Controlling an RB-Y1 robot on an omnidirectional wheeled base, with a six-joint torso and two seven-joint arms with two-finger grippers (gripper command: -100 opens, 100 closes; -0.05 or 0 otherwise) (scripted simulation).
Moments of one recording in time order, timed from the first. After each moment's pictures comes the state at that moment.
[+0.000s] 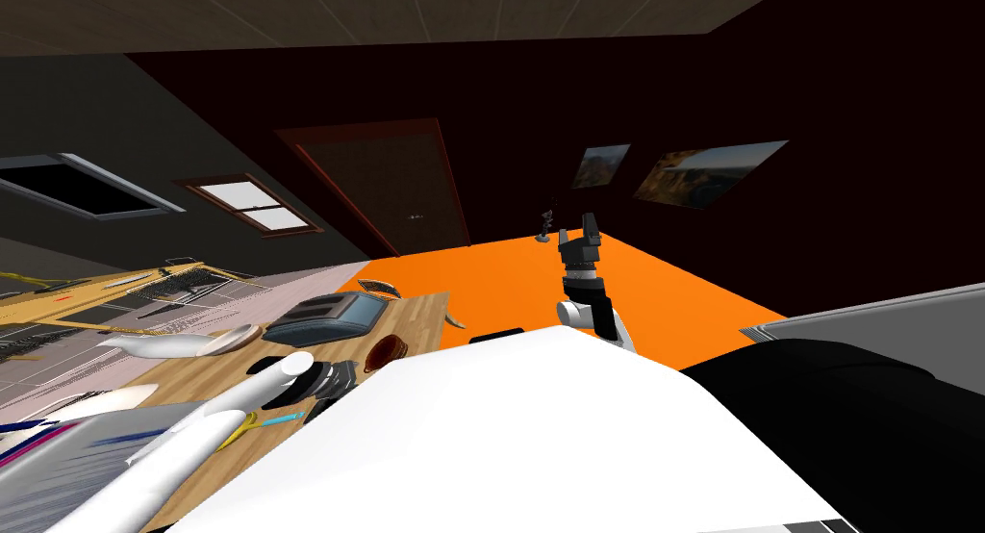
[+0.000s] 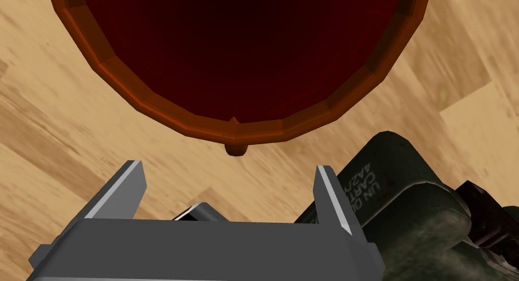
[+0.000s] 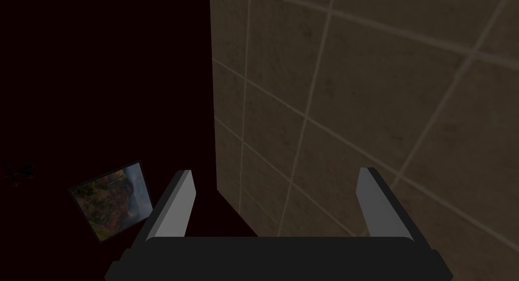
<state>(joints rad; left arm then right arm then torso) 0.21 1.05 -0.01 -1.00 1.23 1.09 0.20 0.49 -0.01 -0.07 -2.37 -0.02 -0.39 -0.06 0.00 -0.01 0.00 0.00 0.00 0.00</state>
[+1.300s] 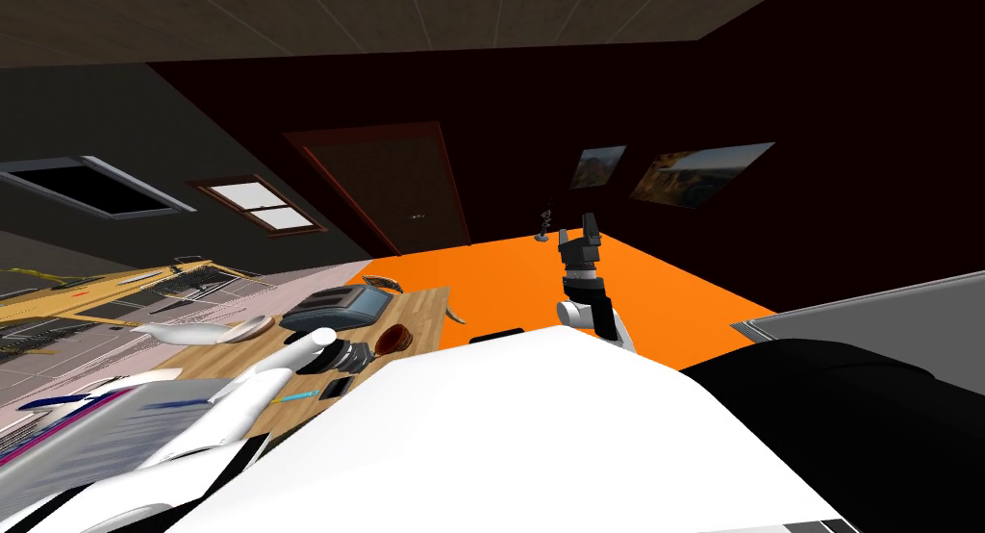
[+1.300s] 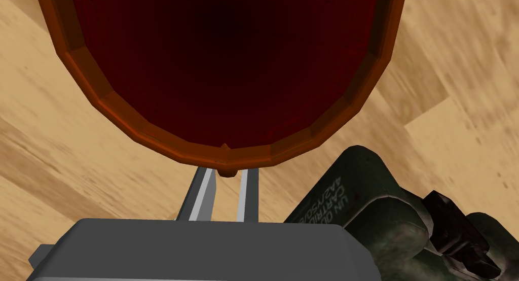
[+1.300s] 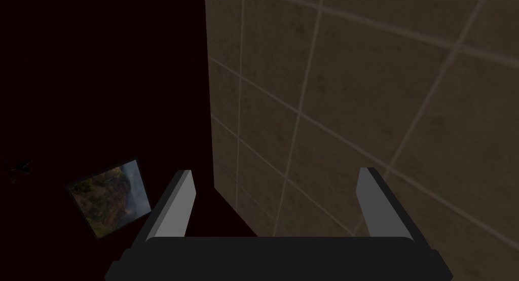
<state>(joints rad) -0.03 0.97 0.00 -0.84 1.09 1.20 0.18 0.49 -0.01 -0.07 -2.37 -0.02 -0.39 -0.06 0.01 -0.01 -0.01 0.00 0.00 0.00</state>
